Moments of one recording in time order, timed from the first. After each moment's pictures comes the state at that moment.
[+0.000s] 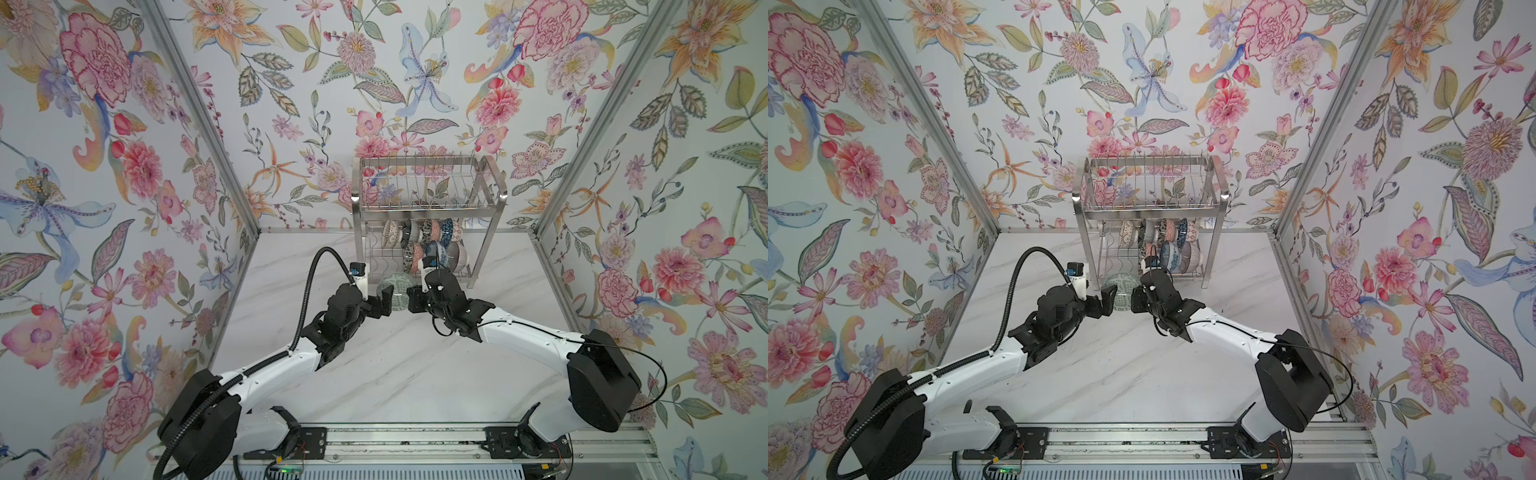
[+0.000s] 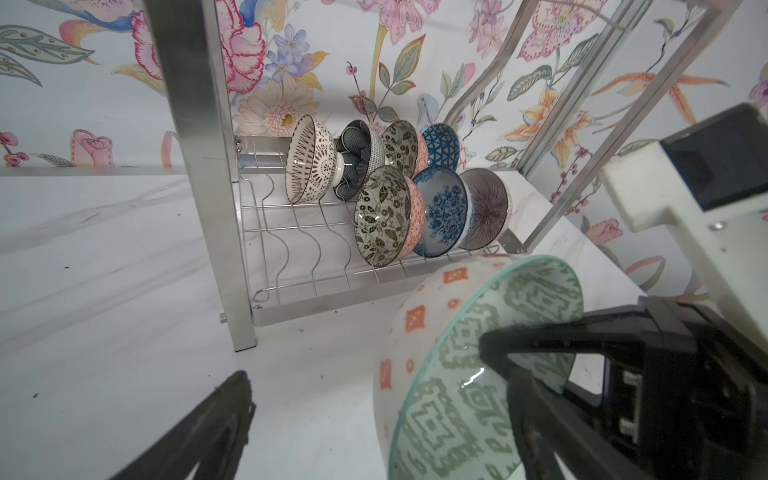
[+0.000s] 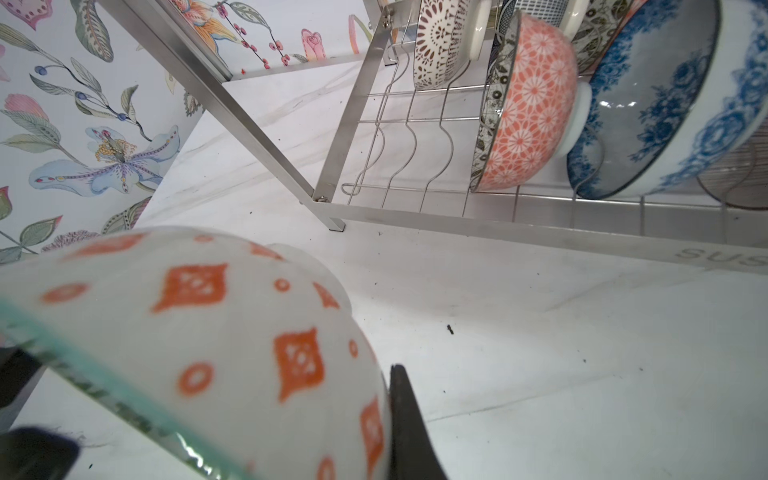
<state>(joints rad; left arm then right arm) -0.68 1.24 0.71 0.22 -0.22 -0.31 0.76 1.54 1.00 -0.05 0.12 0.51</state>
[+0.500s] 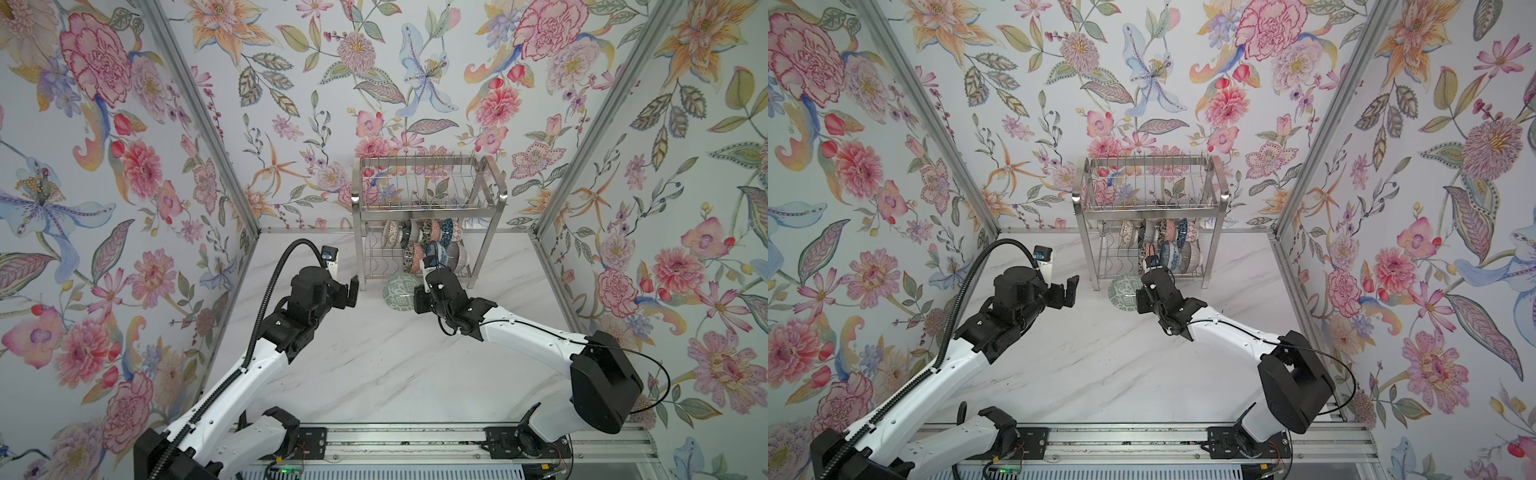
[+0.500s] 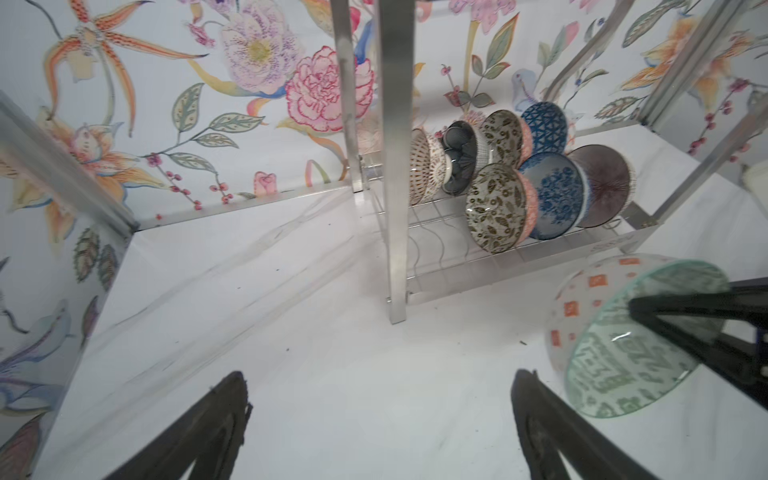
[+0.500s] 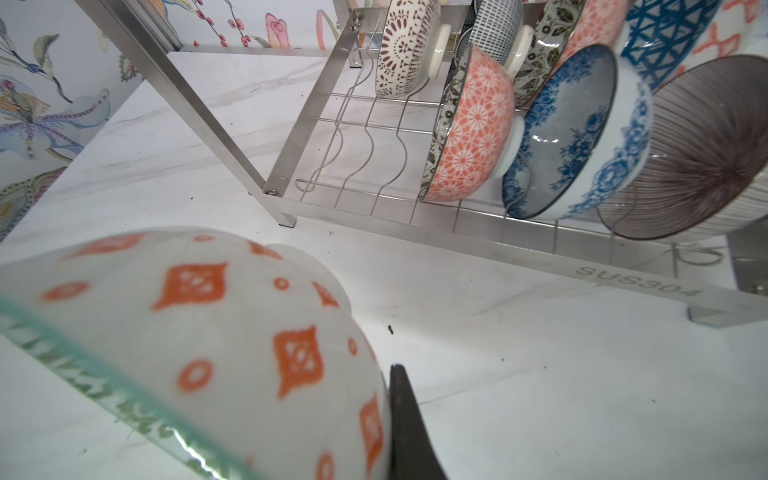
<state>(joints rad) -0.45 1.03 0.92 -0.33 -0.24 -0.03 0.75 1.53 1.03 -0.13 0.24 0.35</state>
